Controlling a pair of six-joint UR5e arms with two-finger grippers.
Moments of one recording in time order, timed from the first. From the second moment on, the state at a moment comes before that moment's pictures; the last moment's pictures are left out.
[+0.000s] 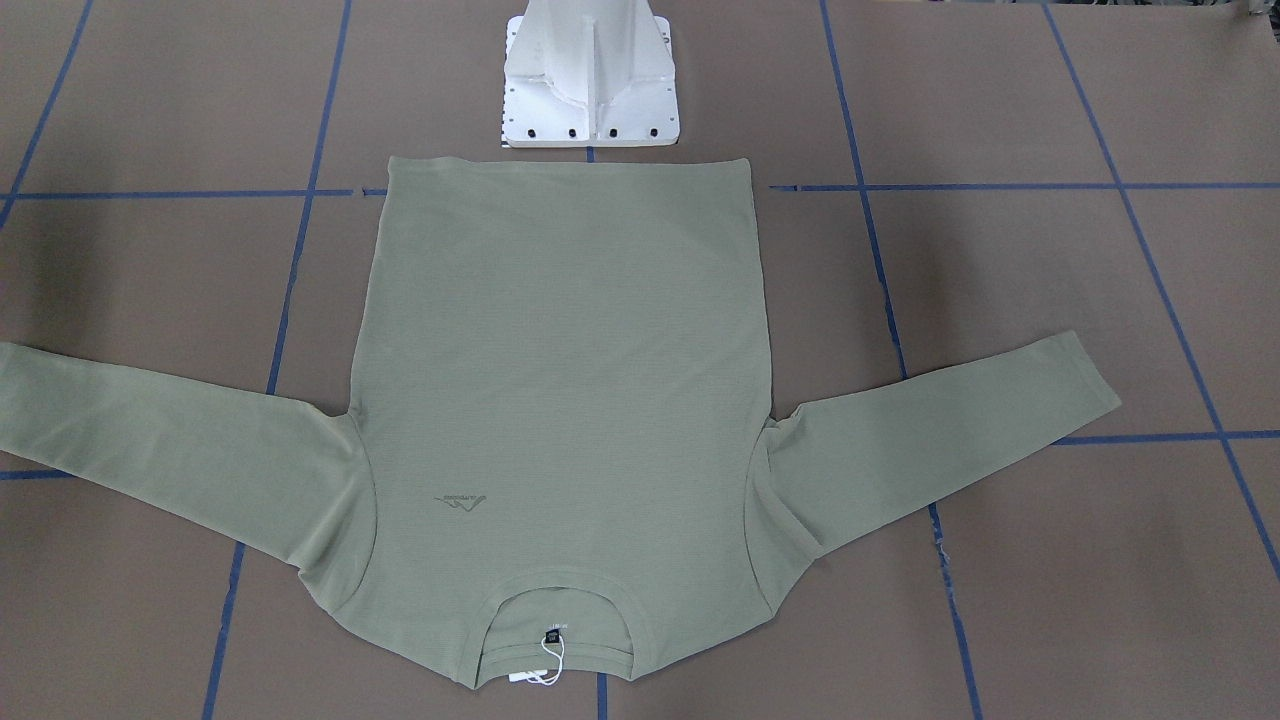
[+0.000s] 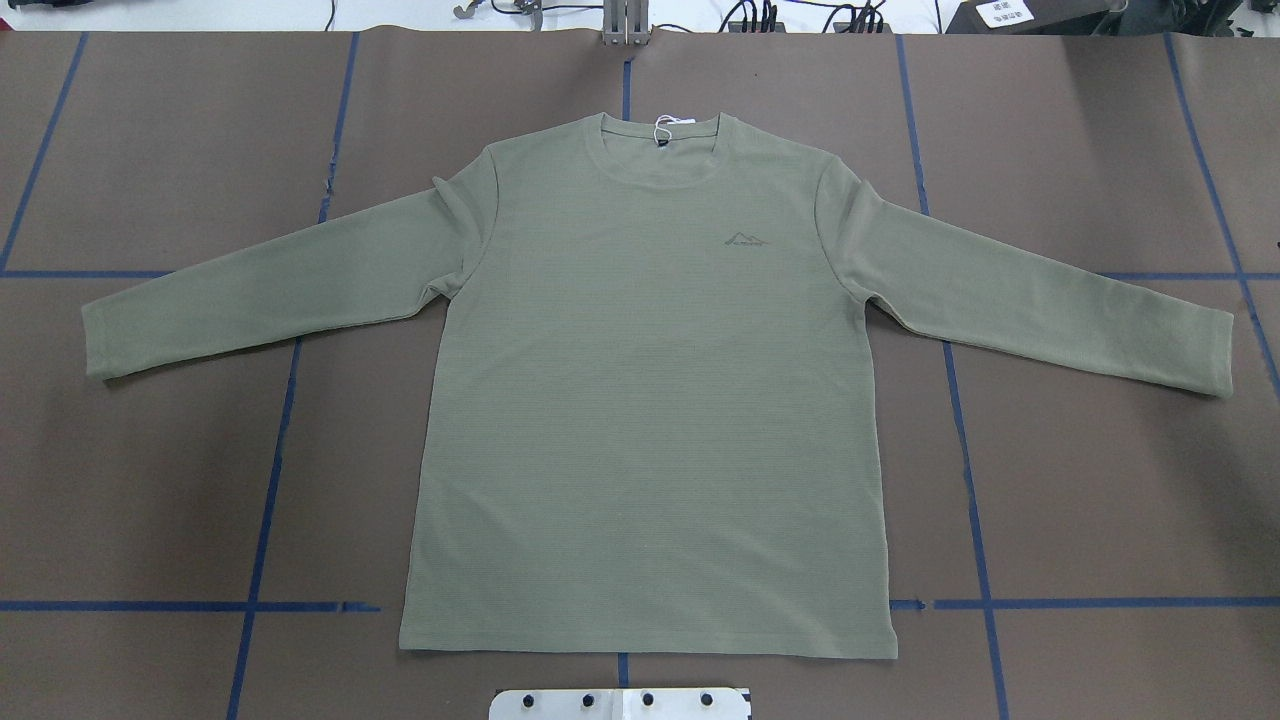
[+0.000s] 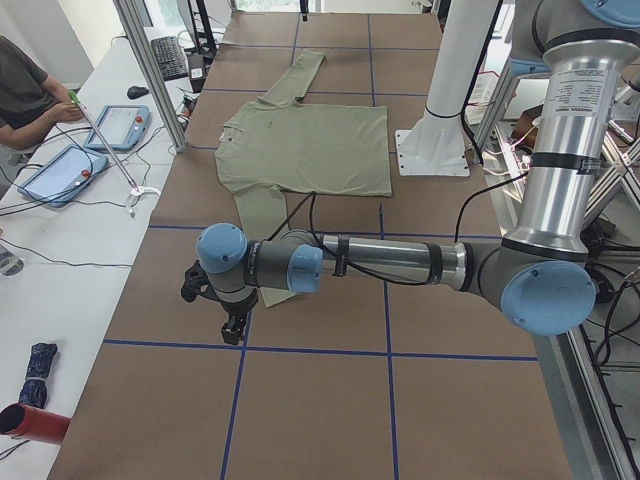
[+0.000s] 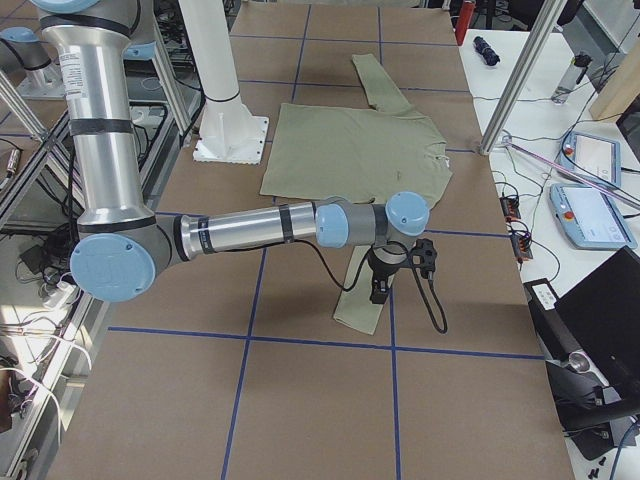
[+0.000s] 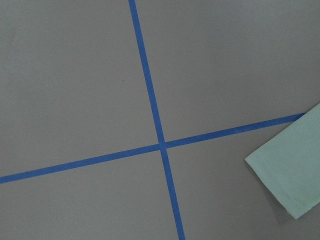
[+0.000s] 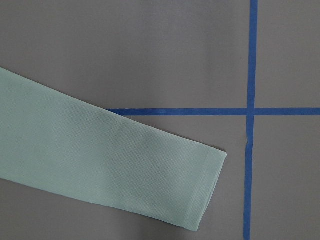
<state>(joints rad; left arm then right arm) -1.57 -1.70 -1.51 -1.61 -2.40 0.14 1.43 -1.48 1.65 -1.69 2.41 0.15</state>
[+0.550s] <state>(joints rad) -1.57 -1.70 -1.55 -1.59 -2.40 0.07 1.43 -1.48 1.63 -1.69 2.41 0.15</state>
